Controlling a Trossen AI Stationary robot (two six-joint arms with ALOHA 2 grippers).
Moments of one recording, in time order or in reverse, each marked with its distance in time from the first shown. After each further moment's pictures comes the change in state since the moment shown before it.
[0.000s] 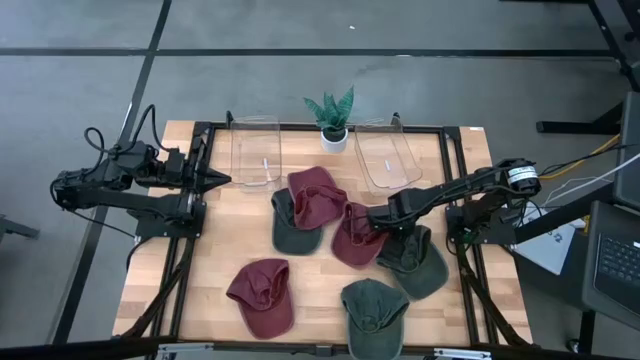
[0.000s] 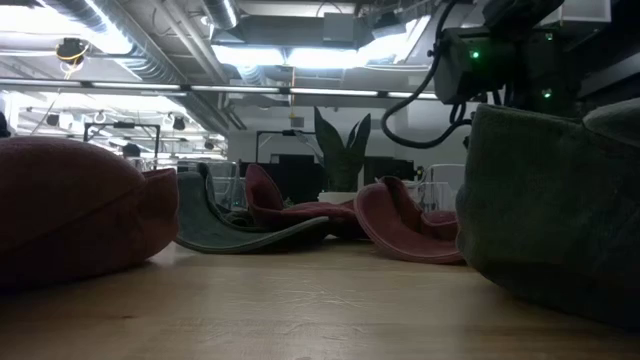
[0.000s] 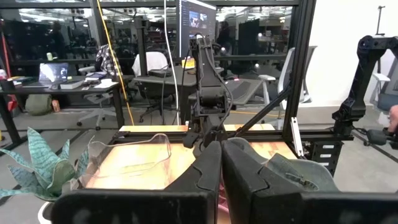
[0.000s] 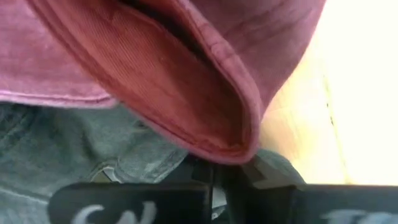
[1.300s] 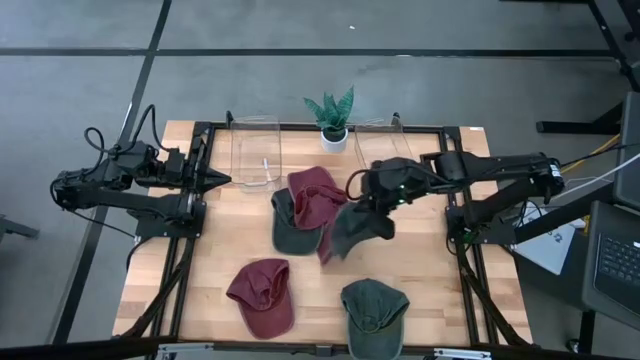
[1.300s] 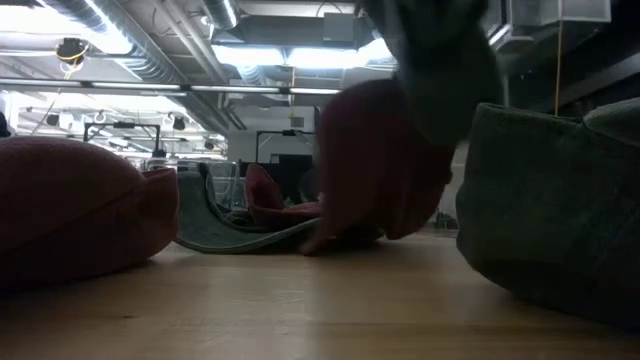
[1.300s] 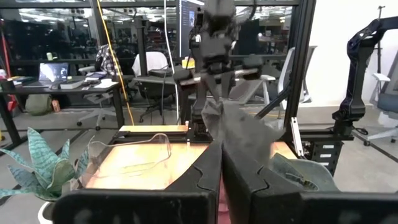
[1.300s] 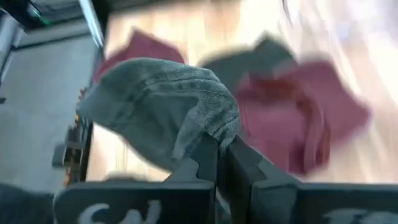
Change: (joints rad) left arm 0.000 0.000 0.000 0.000 0.000 0.000; right arm 0.005 -0.191 0.610 0.142 0.106 -0.350
